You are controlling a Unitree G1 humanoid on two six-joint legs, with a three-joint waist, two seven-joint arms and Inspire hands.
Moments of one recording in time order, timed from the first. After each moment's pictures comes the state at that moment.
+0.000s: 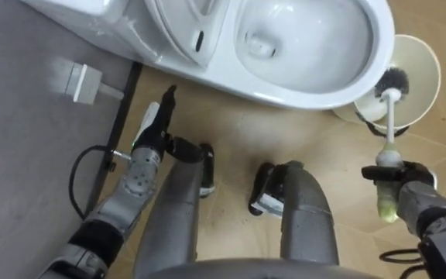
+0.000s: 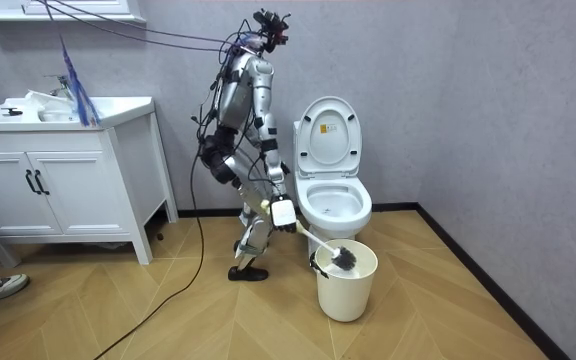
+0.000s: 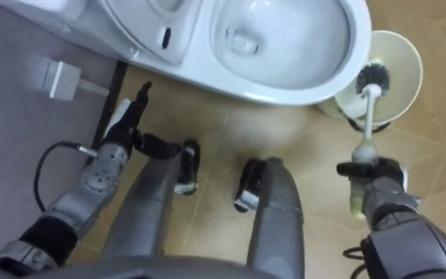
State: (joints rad) left arm -0.08 0.26 -0.40 0.58 0.08 -0.02 0.22; right arm -0.30 -0.43 0.25 1.37 0.63 0.02 -0.21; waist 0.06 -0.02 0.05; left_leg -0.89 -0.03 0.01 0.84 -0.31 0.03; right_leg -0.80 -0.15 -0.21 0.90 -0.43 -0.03
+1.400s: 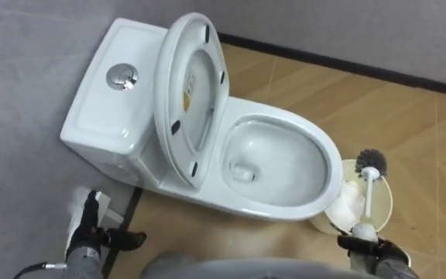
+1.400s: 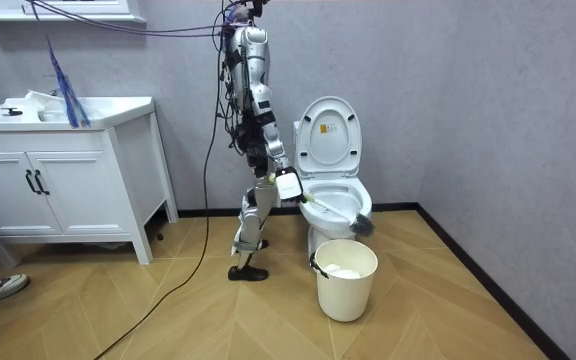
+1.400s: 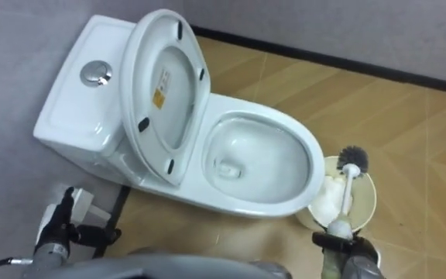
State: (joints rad) left arm 0.37 0.22 0.03 0.64 0.13 -0.07 0.24; right arm 0.06 -0.29 0.01 1.17 0.43 0.01 -0.19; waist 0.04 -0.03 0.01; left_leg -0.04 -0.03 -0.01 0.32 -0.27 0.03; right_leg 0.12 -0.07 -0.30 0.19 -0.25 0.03
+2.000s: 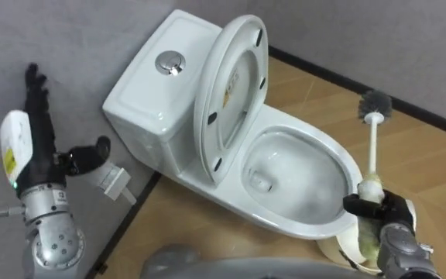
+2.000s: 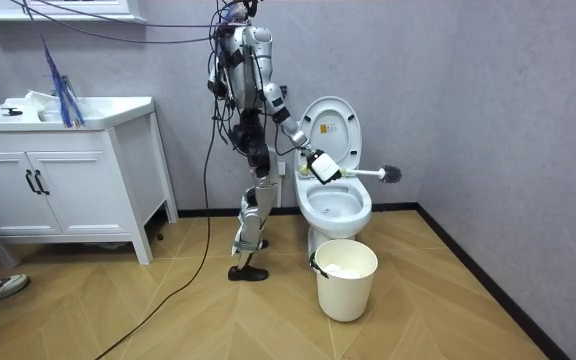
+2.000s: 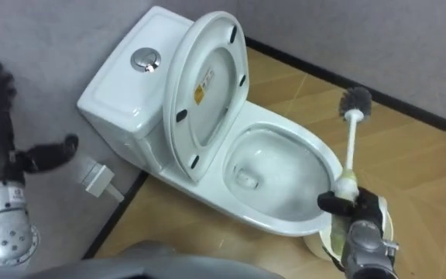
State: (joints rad) left arm 0.45 0.22 0.13 -0.14 0.63 -0.22 0.42; right arm 0.02 -0.29 -0.06 1.06 0.11 -0.13 -0.21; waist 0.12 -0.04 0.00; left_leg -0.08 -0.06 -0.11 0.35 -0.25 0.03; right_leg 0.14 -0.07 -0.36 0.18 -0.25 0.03
